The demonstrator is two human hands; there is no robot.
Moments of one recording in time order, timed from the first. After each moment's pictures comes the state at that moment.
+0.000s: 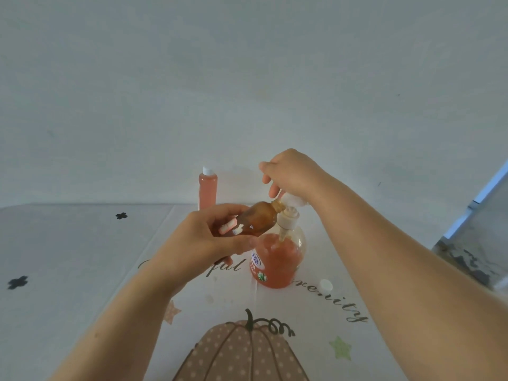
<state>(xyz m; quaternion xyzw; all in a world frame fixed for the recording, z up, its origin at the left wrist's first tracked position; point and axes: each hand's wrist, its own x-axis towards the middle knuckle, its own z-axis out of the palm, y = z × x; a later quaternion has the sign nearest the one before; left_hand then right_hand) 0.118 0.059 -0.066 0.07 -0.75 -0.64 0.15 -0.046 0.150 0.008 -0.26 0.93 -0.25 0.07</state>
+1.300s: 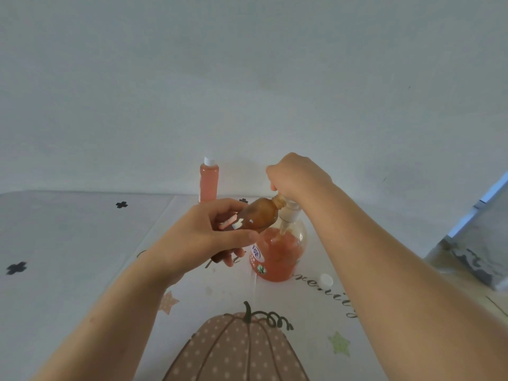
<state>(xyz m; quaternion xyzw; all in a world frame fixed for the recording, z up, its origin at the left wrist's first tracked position) 0.115 0.055 -0.072 0.05 -0.76 -0.64 0.11 -0.045 0.146 -0.007 -0.18 0.97 -0.18 0.06</state>
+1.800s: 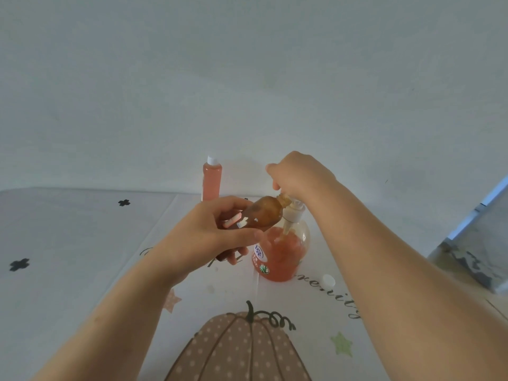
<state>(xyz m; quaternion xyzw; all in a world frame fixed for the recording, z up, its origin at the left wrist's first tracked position) 0.115 0.054 -0.071 0.05 -0.76 -0.64 0.12 -0.048 0.143 -0.006 -0.19 0.96 -0.18 0.05</state>
